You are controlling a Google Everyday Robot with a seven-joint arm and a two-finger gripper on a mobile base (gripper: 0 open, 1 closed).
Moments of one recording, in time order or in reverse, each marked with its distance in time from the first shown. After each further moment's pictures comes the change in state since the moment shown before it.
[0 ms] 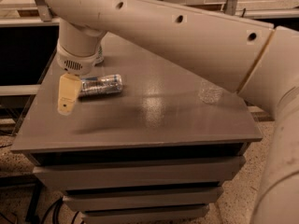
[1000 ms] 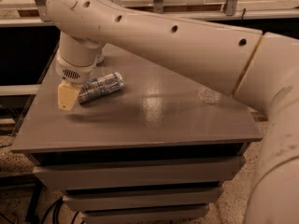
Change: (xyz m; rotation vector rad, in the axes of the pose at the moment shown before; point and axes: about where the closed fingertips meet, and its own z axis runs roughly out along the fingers) arm -0.004 0.008 0.027 -0.031 -0.033 0.036
